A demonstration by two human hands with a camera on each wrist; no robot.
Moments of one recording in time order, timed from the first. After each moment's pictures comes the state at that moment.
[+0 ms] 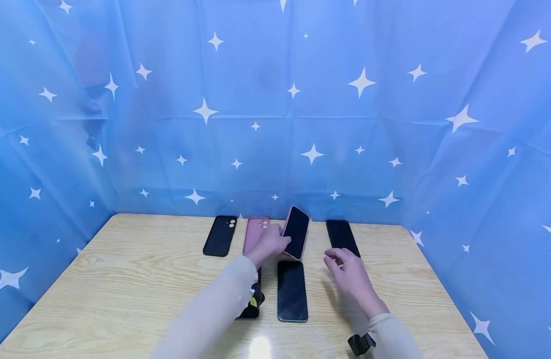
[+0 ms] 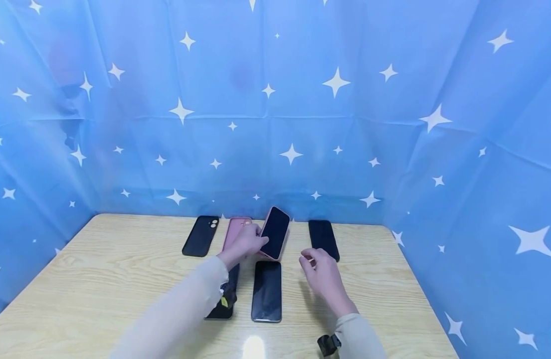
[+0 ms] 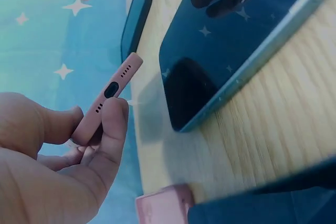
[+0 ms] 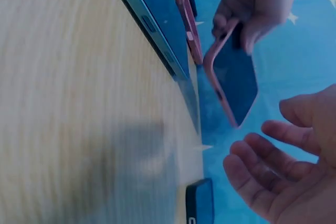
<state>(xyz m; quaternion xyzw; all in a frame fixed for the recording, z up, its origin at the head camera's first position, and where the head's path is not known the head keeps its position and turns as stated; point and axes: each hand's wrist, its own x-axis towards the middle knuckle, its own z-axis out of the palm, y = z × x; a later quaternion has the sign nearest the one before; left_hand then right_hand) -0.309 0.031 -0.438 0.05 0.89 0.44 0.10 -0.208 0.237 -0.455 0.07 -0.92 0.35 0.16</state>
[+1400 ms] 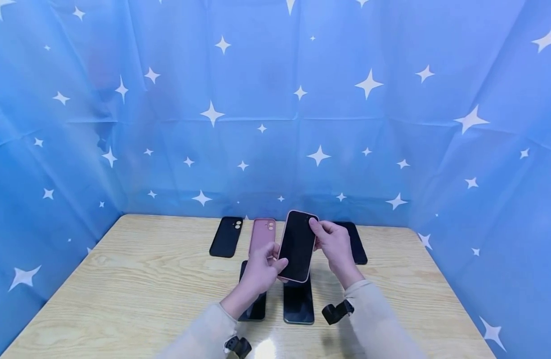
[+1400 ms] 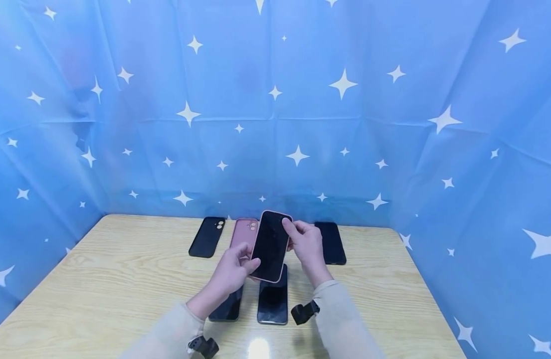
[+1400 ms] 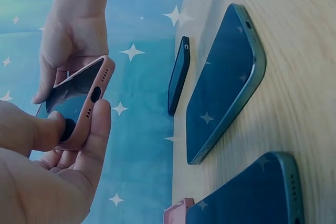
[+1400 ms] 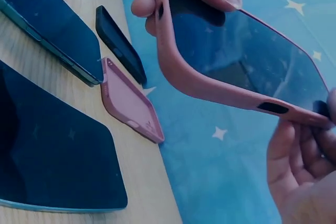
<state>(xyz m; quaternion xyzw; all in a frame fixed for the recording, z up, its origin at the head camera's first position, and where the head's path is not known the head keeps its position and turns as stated) -0.219 -0.012 -0.431 0.14 0.72 0.68 0.04 -0.258 0.183 -0.410 -0.02 -0.72 0.69 0.12</state>
